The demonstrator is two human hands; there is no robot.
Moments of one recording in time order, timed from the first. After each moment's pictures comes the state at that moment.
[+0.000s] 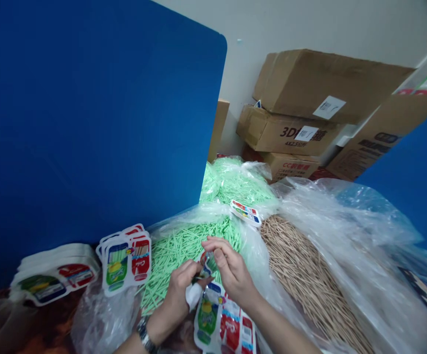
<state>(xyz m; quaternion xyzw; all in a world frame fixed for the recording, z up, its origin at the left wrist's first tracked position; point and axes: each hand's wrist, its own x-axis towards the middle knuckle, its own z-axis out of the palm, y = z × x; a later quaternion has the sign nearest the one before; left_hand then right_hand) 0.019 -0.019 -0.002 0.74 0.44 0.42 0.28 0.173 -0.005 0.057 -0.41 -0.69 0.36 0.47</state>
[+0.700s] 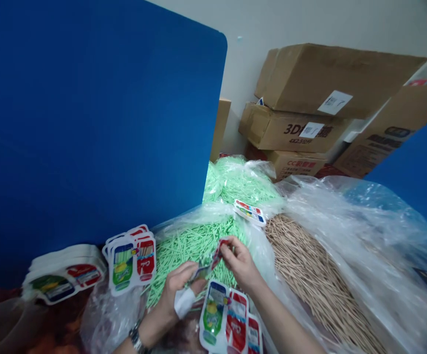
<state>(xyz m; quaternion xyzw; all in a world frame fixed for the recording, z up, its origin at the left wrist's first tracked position) -0.005 -0.021 0.011 0.73 0.42 0.41 0.36 0.189 0.017 0.005 -0.43 -0.53 0.55 0.49</state>
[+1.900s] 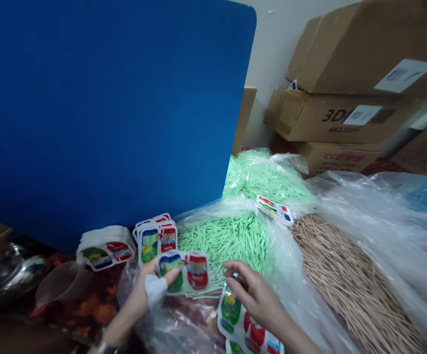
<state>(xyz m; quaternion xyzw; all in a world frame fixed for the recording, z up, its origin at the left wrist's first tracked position) -0.092 -0.047 0.001 0.51 0.59 0.43 0.46 0.185 -0.034 0.018 -0.46 -0.74 0.41 0.26</state>
